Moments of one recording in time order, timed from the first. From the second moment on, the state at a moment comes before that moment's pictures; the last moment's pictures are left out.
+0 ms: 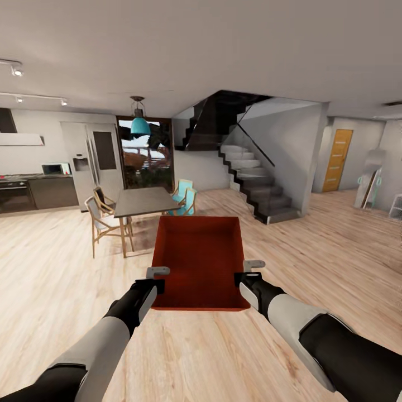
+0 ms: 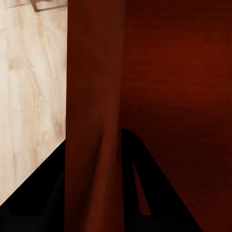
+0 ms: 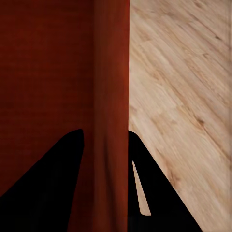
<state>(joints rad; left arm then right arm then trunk) -0.81 -0.13 0.01 -0.49 0.01 0.44 0.23 -1.02 0.12 0.56 -0.10 -0.53 0.15 -0.31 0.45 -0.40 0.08</state>
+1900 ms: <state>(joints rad) -0.81 -0.13 0.01 -0.49 0.01 0.44 0.23 -1.02 0.12 0.56 -0.10 -0.53 0.16 -0.30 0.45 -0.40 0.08</state>
